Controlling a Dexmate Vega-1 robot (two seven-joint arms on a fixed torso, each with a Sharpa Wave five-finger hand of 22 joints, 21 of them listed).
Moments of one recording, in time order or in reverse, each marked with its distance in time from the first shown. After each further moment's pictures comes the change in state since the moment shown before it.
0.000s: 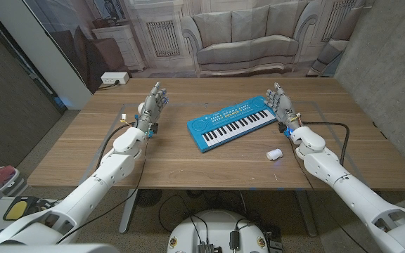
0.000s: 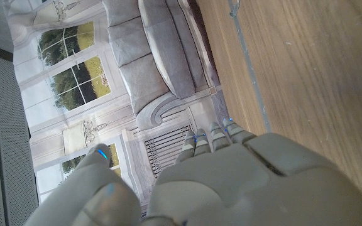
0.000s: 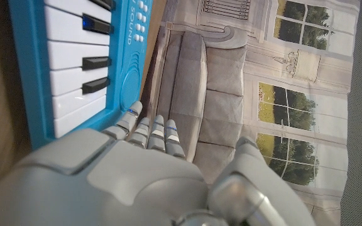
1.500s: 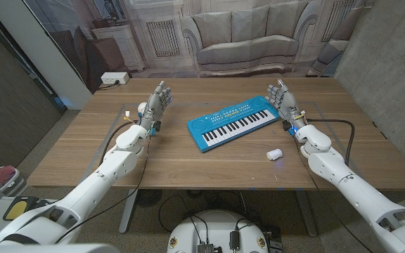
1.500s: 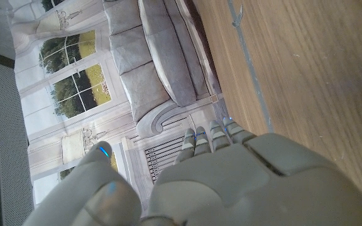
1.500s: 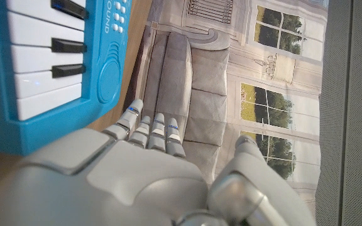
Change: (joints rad) left arm -0.033 -0.009 0.022 0.017 0.007 0.021 -0.022; left_hand 0.016 0.011 0.000 0.000 0.007 0.032 0.005 0.008 0.000 0.041 0.003 0.011 0.000 0.033 0.003 0.008 0.000 0.010 0.002 0.007 0.000; right arm -0.005 -0.023 0.021 0.005 0.016 0.077 0.078; right_hand 0.013 0.000 -0.003 -0.011 0.000 0.024 -0.013 0.000 0.000 0.045 -0.012 0.000 0.000 0.023 -0.013 -0.004 -0.003 0.025 0.000 -0.016 0.000
